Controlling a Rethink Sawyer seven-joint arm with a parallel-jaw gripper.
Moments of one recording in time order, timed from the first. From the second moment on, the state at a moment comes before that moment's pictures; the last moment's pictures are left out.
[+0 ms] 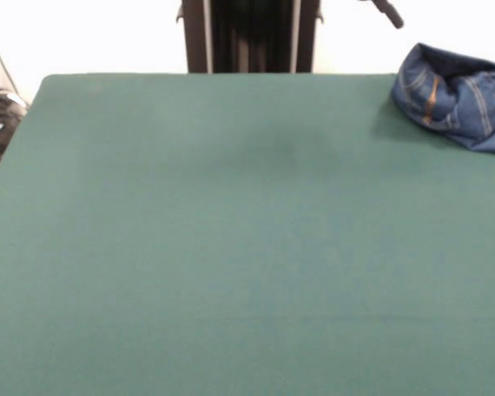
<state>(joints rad) -0.64 -0.87 0.67 2.57 1.03 0.35 2.02</state>
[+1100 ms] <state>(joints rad) -0.67 -0.50 0.87 2.59 0.63 -0.09 2.29</state>
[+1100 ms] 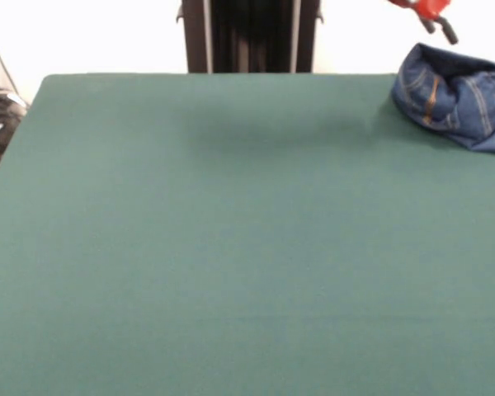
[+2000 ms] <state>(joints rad) -0.60 -0.49 0.90 2.58 0.60 -0.09 2.47</state>
